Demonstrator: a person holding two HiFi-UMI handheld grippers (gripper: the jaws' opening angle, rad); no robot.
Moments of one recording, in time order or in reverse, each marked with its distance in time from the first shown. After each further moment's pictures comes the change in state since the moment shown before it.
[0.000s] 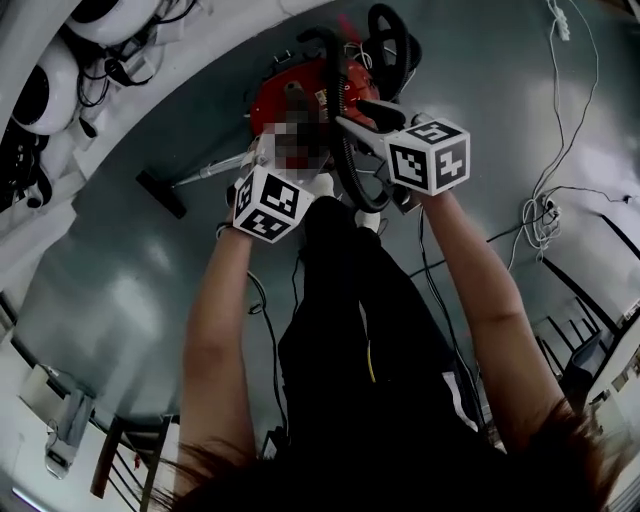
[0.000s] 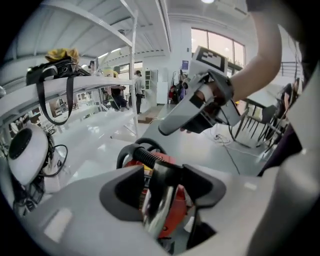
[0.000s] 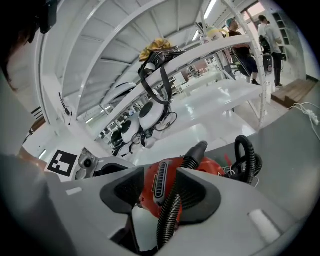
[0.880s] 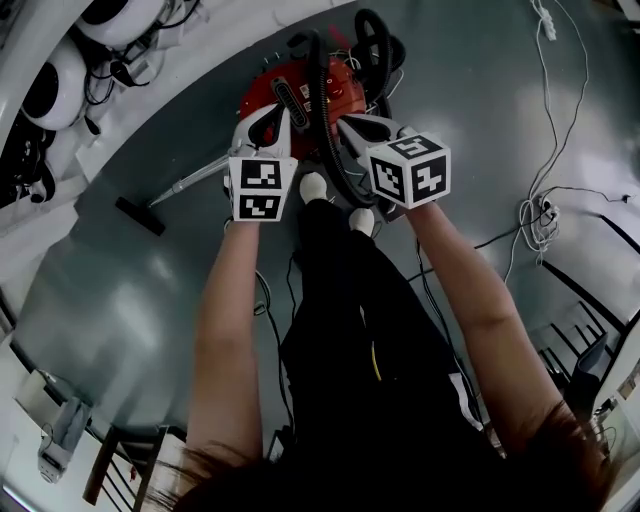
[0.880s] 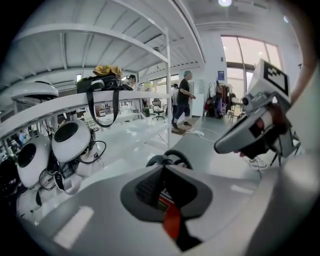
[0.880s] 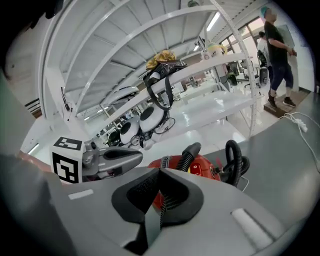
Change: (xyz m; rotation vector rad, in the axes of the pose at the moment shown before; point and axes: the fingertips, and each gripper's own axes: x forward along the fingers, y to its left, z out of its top) left arm -0.033 0.031 0.025 -0.264 -0.125 0.378; right arm -0.050 0.022 -0.028 -0.036 -0.066 -0.081
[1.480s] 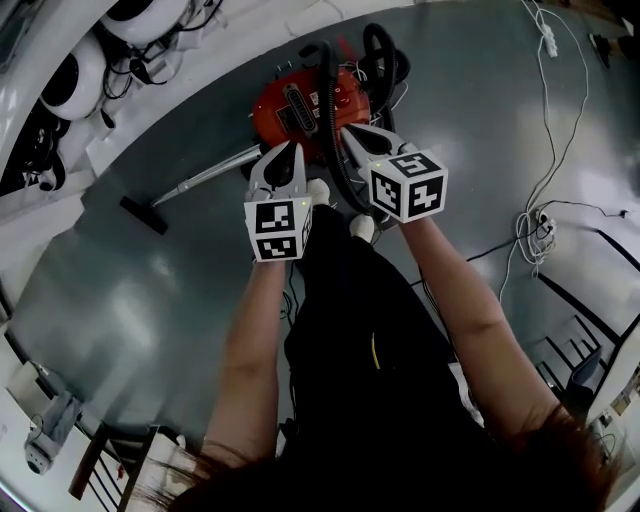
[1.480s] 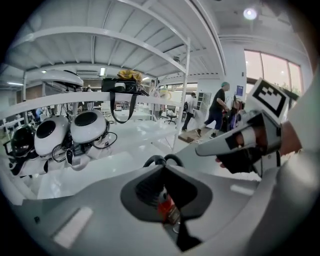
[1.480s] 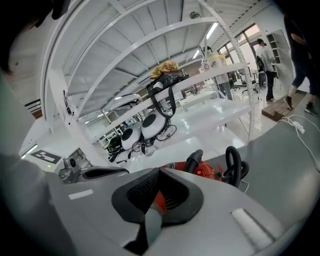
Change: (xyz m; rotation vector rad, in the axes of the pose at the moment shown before) left arm -0.069 -0.029 0.000 -0.239 -0.038 0.079; right arm -0.022 0.026 0.016 -0.004 -0.080 -0.018
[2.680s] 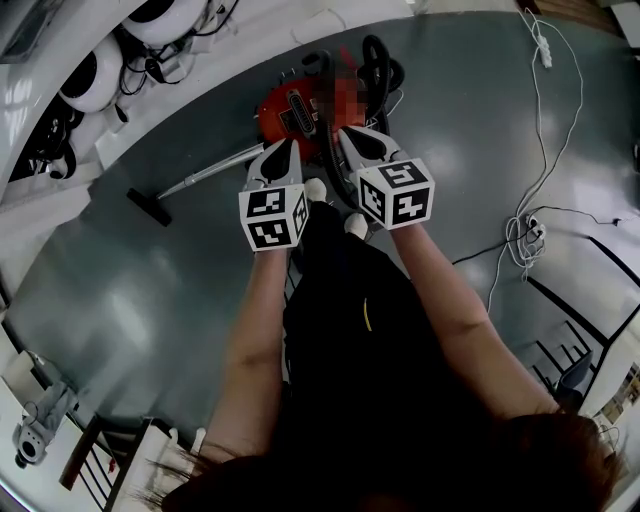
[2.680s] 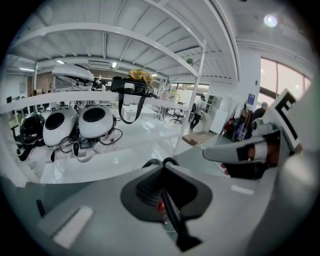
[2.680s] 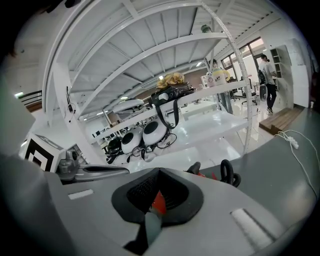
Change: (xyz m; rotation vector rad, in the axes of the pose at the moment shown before) left arm -0.033 -0.005 0.048 -0.144 0.049 0.039; right arm -0.045 0.028 0.042 -0.069 -0.042 -0.053
